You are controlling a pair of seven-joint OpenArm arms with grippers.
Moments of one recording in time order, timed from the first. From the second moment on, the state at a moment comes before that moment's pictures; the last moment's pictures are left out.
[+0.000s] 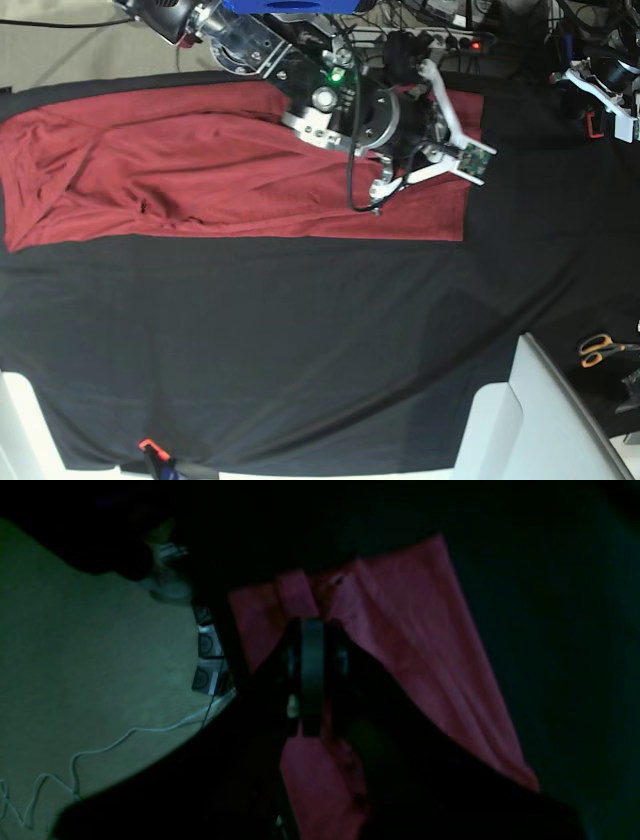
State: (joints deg) left arm 29.7 -16.7 -47.4 86.3 -32.6 -41.1 43.4; right arm -0.7 -3.9 -52.5 99.1 -0.4 17.5 -52.0
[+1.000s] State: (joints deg) left arm 29.7 -16.7 -47.4 86.3 -32.6 -41.1 43.4; right arm 1.4 -4.1 -46.5 88.2 -0.1 12.6 -51.8
